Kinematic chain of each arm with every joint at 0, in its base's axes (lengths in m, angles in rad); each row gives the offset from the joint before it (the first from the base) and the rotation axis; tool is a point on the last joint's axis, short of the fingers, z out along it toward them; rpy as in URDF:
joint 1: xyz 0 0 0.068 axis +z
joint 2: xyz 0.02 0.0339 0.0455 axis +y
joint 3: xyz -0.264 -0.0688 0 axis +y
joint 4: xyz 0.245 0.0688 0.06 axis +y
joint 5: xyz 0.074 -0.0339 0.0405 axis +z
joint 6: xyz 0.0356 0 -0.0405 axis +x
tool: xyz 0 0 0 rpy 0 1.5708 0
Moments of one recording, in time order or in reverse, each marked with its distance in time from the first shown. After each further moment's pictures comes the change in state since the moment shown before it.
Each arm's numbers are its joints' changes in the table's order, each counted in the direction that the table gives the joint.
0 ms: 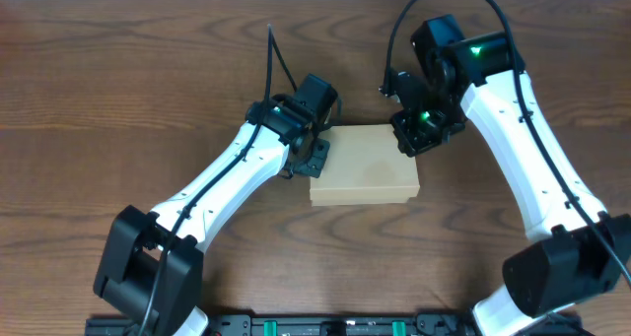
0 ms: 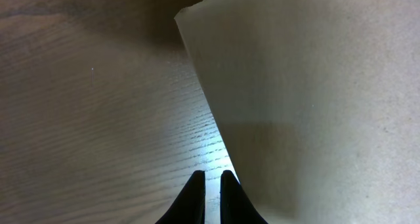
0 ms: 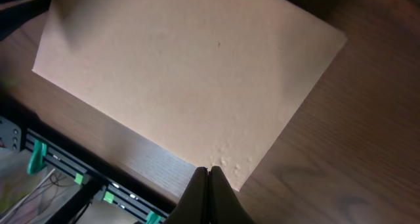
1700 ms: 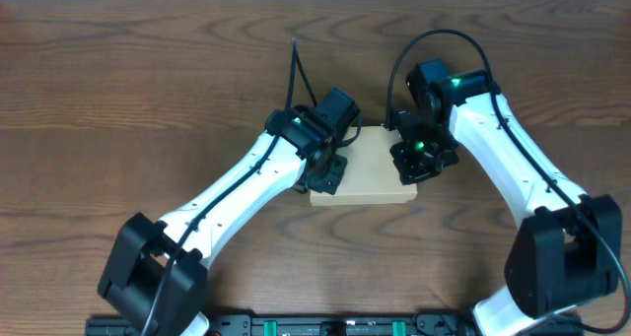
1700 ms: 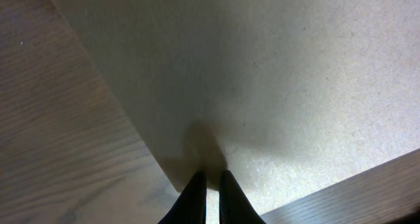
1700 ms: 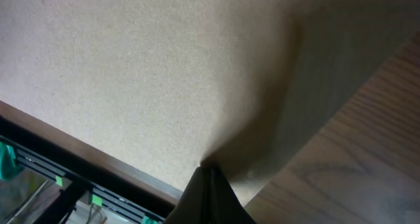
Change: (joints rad) left arm -0.102 -0.011 -0.011 0.055 -0.053 -0.048; right arm -0.016 -0.008 0.338 -0.181 0.003 0.046
